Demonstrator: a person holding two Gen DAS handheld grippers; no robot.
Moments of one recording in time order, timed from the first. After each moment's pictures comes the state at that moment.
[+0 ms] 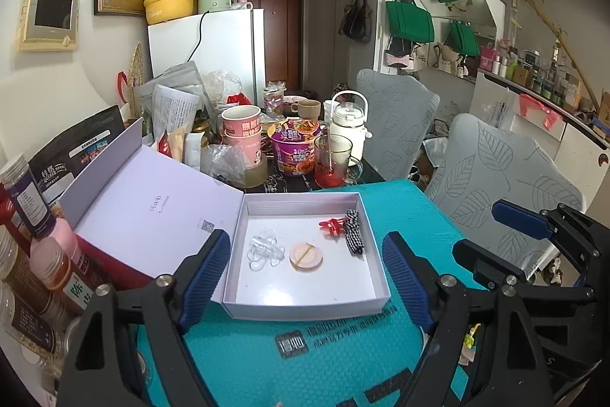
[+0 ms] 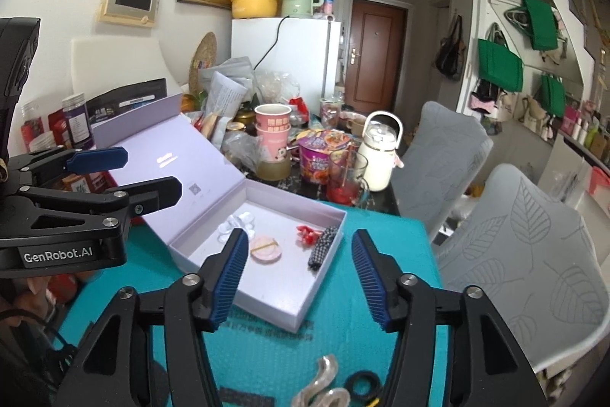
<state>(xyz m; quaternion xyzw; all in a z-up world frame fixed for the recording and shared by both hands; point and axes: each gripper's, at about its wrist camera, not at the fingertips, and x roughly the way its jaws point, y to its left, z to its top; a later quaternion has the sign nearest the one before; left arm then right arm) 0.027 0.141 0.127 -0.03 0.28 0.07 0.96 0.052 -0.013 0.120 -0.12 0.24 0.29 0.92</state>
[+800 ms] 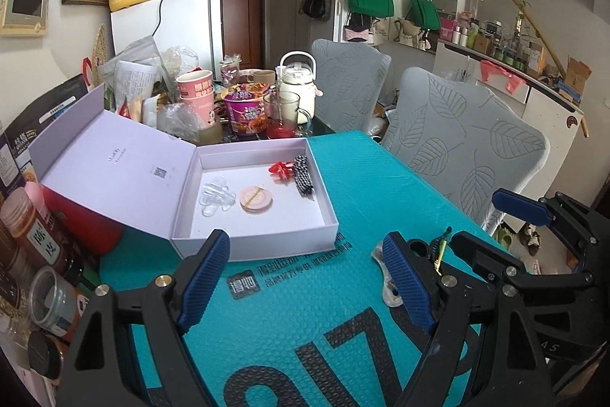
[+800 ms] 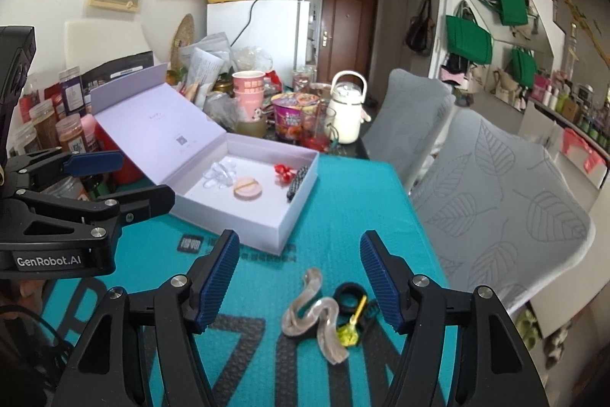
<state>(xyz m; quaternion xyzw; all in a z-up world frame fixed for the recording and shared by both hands) -0.015 0.095 0.079 -0.02 0.32 0.00 0.95 -0.009 -0.070 0.075 -0.11 0.28 0.24 0.92</state>
